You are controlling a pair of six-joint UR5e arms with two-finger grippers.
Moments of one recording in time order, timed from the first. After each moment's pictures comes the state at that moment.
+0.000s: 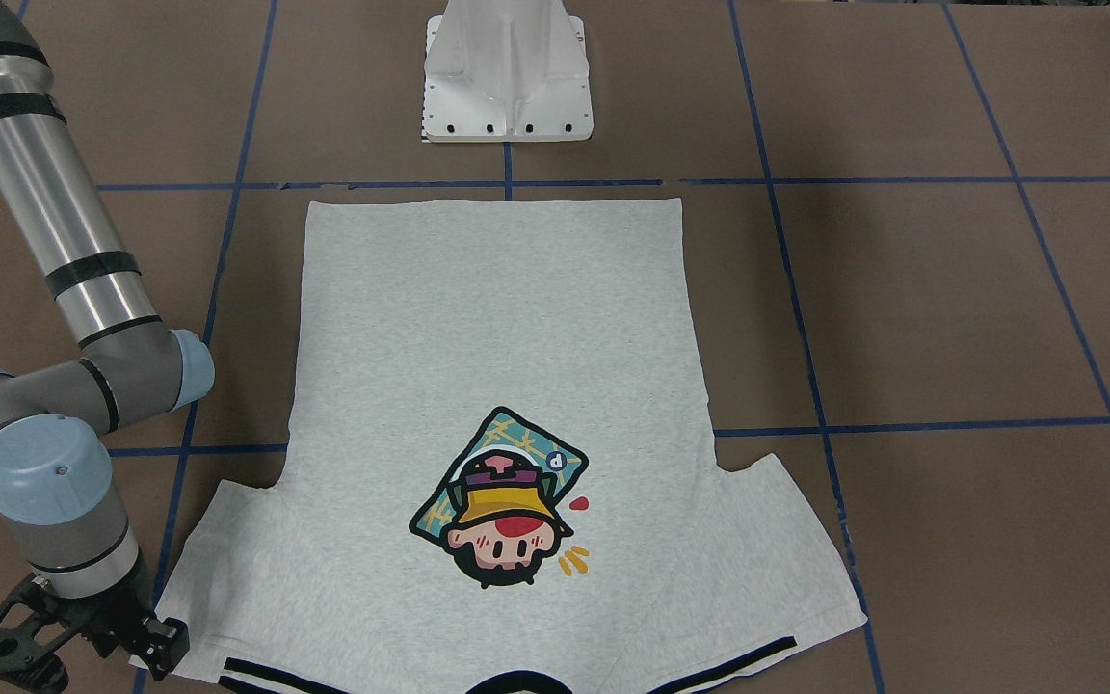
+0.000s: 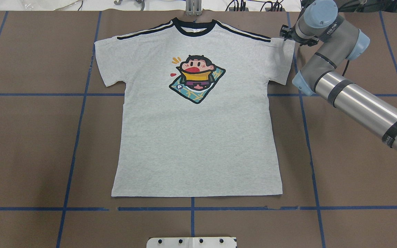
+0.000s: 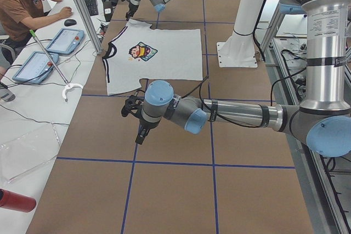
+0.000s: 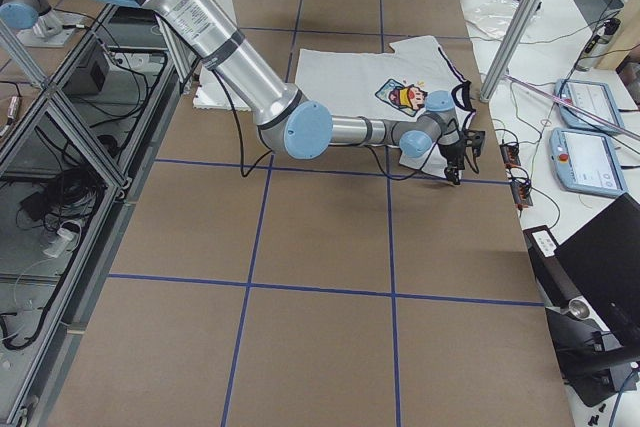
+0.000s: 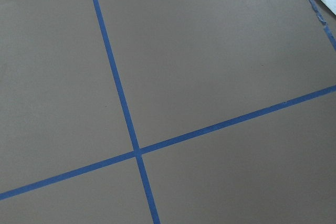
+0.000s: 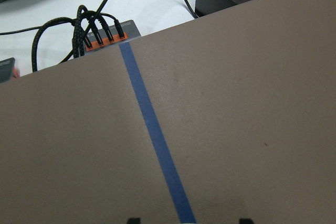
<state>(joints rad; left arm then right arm) -1.53 -1.48 -1.74 -1.98 -2.36 -0.06 0.96 -0.75 0.70 -0.81 1.74 1.25</state>
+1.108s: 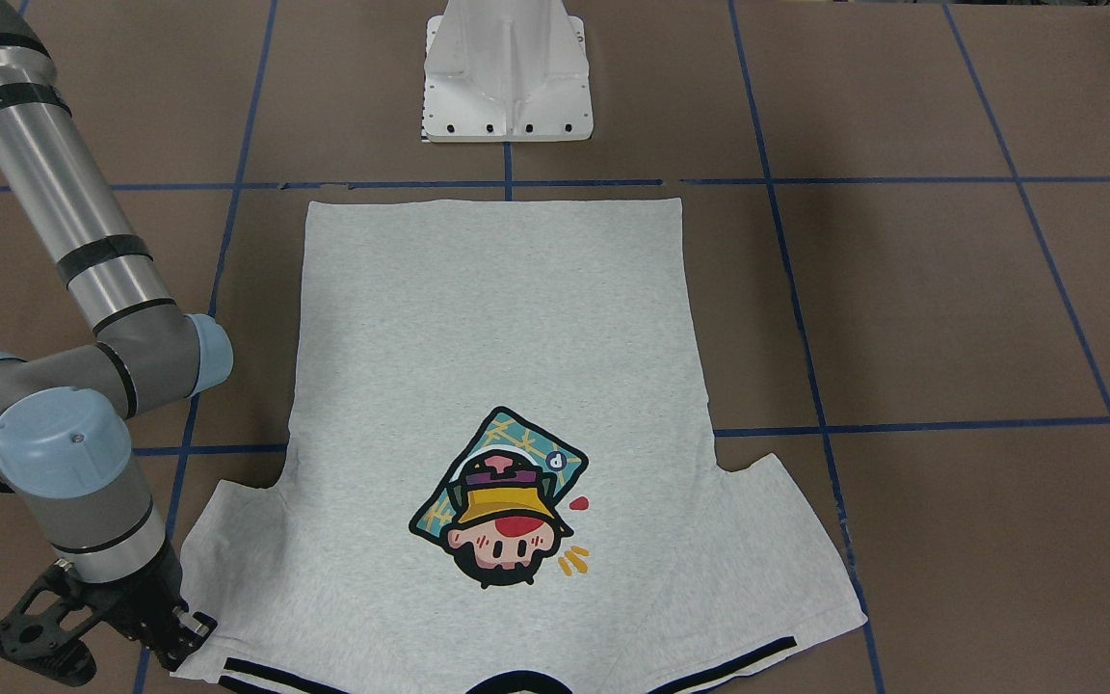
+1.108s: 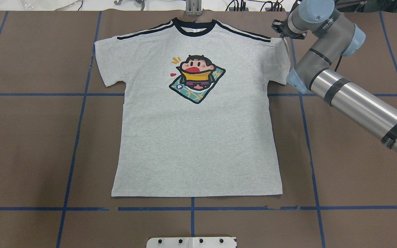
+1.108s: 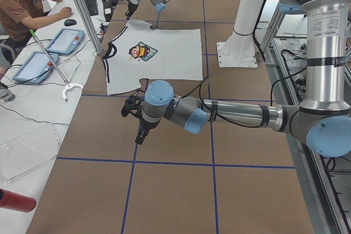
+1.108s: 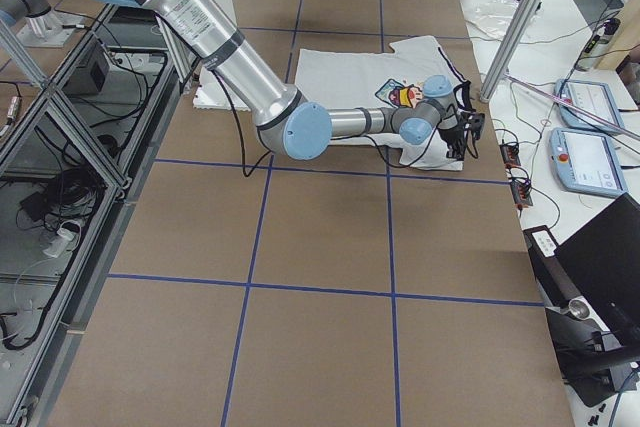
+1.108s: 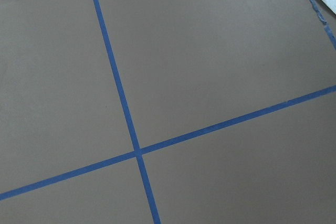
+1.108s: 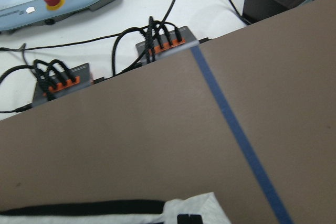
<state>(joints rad) -1.53 -1.48 -1.74 -1.98 -2.36 -0.06 0.94 -0.76 0.87 -0.83 1.75 1.32</state>
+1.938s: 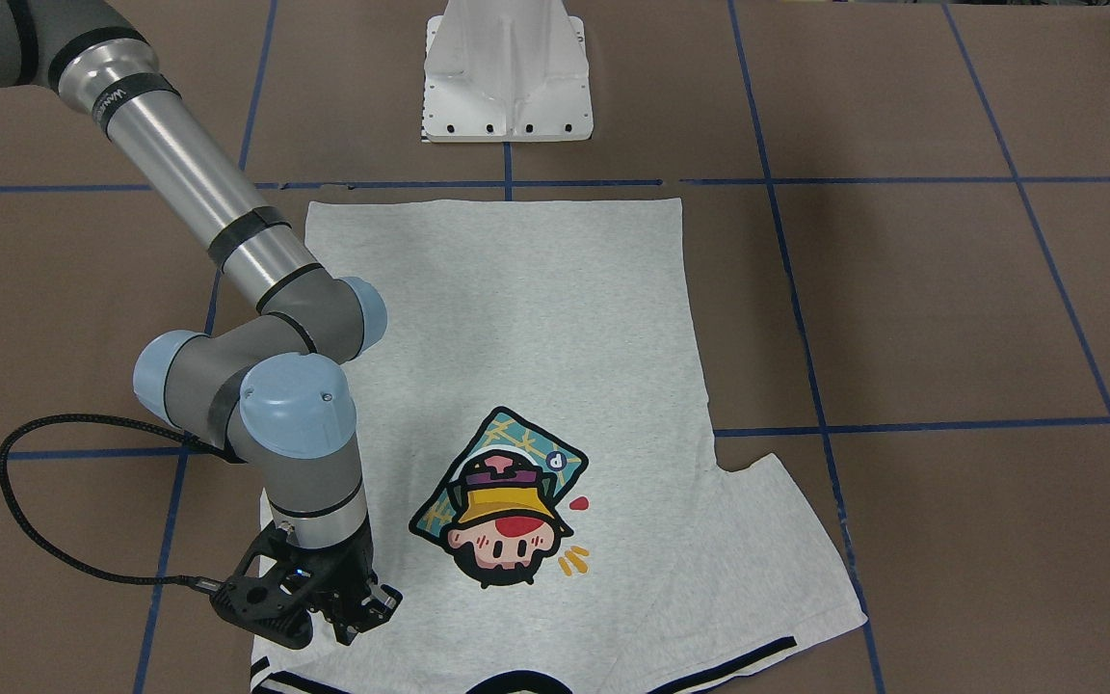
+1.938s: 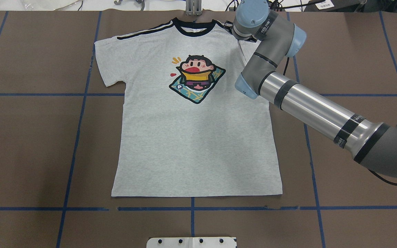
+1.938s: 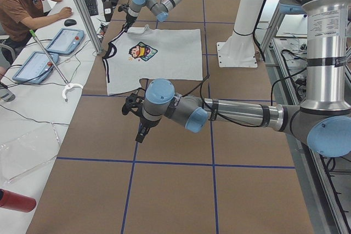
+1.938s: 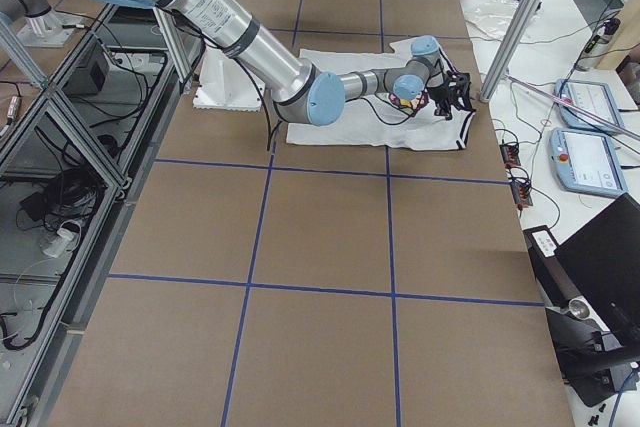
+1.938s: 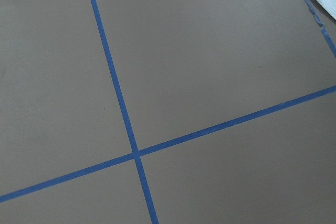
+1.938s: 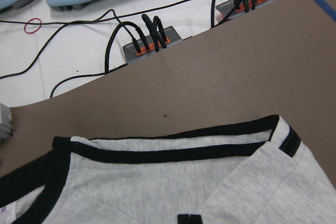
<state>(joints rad) -1.53 -1.48 -1.75 -1.98 -2.37 -0.07 0.82 -0.53 0.72 -0.92 1.63 1.44</state>
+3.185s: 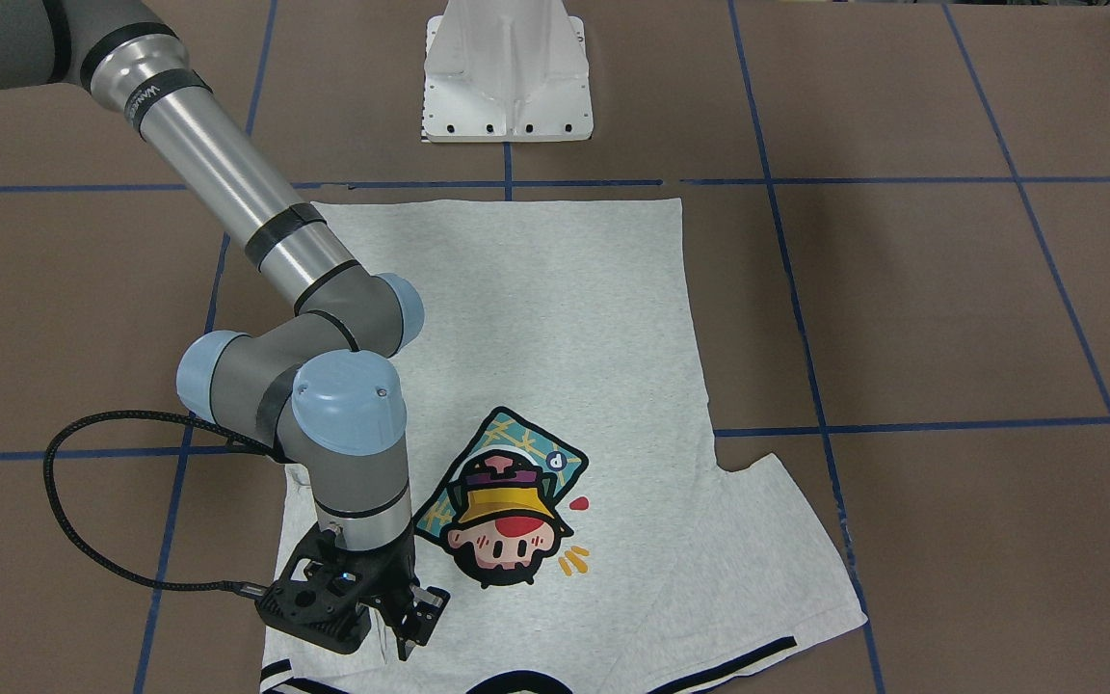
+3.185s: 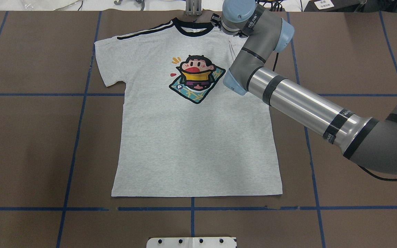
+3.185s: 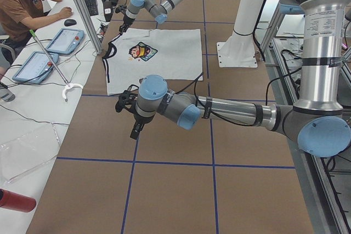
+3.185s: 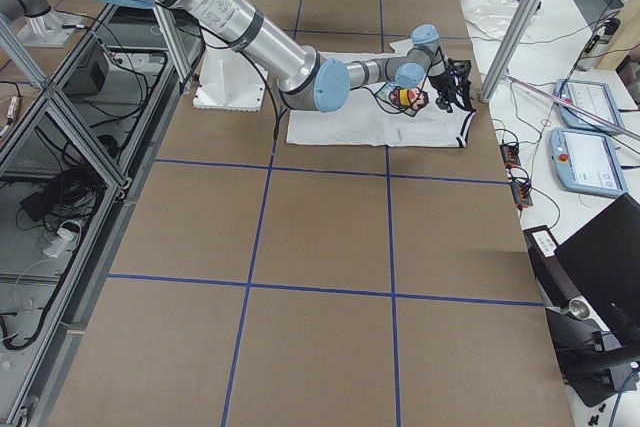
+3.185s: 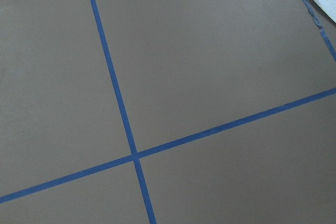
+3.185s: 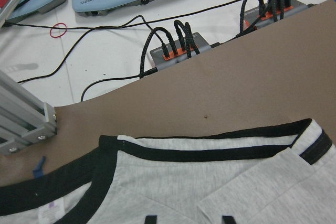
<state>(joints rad) -1.52 -1.57 -1.72 -1.98 -2.37 -0.19 0.82 -0.49 0.73 -0.92 1.64 1.42</state>
